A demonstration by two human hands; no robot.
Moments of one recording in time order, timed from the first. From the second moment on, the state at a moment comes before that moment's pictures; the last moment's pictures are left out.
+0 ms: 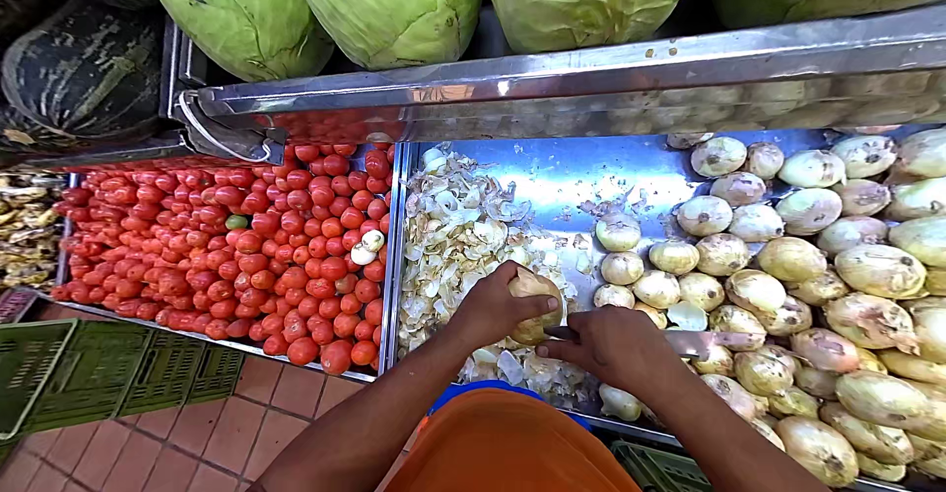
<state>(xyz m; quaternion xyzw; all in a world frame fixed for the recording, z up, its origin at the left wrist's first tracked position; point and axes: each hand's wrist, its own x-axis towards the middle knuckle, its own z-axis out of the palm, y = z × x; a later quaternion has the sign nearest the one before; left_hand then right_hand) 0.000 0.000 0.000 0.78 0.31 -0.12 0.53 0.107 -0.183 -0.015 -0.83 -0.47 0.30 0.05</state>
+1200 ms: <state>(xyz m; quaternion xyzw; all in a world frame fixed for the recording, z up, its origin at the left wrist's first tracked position) 0.002 -0.032 -0.006 0.84 0.32 -0.09 0.43 0.097 -0.197 -0.054 -0.82 -0.53 0.15 0.17</state>
